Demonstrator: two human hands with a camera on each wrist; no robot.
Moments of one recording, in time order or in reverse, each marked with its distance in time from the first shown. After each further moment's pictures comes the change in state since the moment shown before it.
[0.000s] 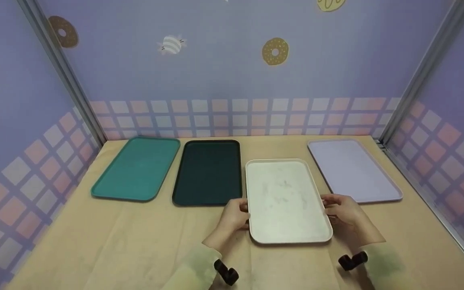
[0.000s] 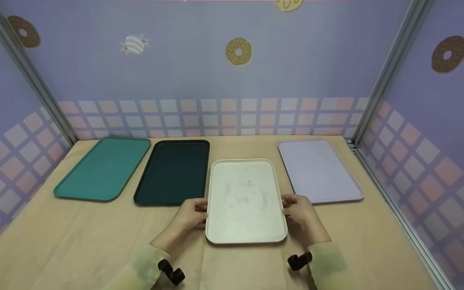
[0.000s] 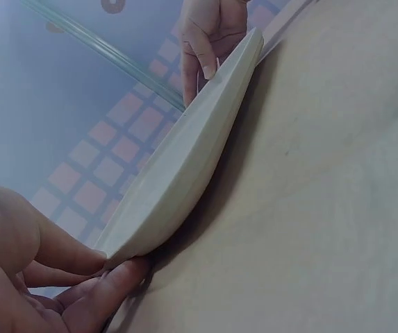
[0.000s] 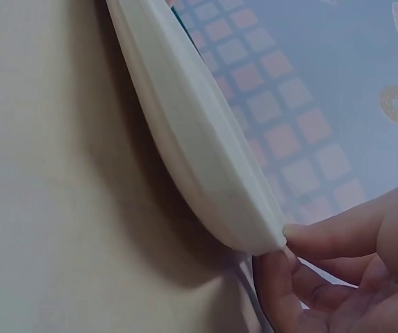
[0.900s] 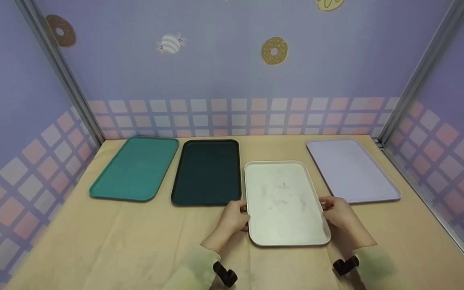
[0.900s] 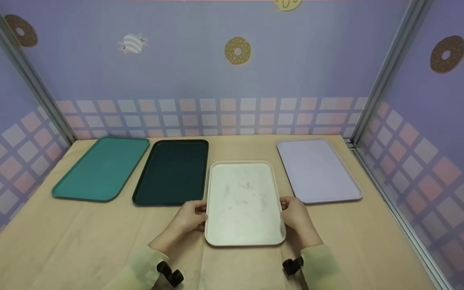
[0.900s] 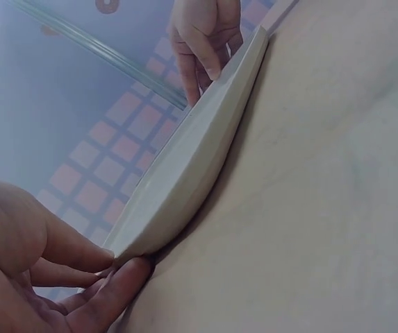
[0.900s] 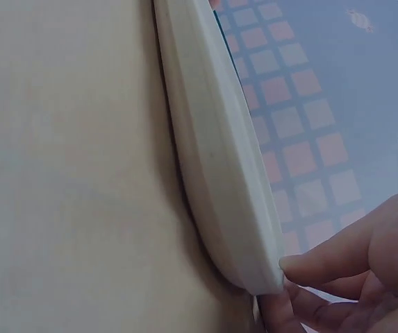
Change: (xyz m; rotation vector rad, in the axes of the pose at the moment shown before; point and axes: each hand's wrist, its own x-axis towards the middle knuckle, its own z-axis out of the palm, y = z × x) left_hand -0.004 0.000 -0.002 0.131 -0.049 0.066; right_hand -0.004 -0.004 0.019 -0.266 0.121 -0.069
